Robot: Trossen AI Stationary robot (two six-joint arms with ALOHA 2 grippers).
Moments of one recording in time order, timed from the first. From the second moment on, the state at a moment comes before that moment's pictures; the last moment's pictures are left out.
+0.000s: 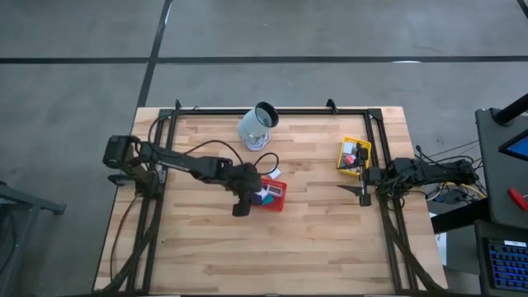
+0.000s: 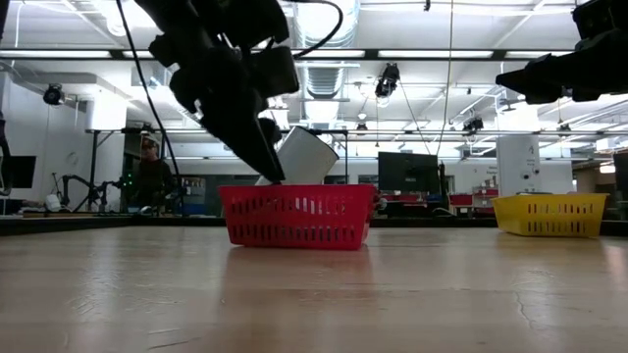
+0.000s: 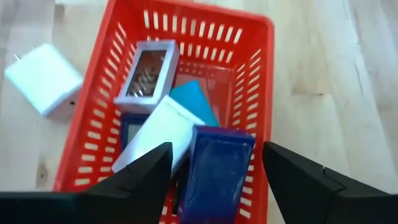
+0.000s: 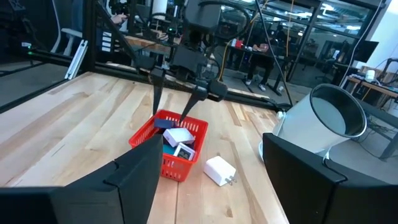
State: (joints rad) left arm -0.03 1.68 0.98 -0.28 0.14 -0.02; right arm 0.15 0.00 0.10 -0.14 0.16 -0.18
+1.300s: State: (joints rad) left arm 0.13 1.60 1.11 -0.18 0.00 0.01; right arm 0.15 0.01 0.10 -0.15 0.18 -0.05
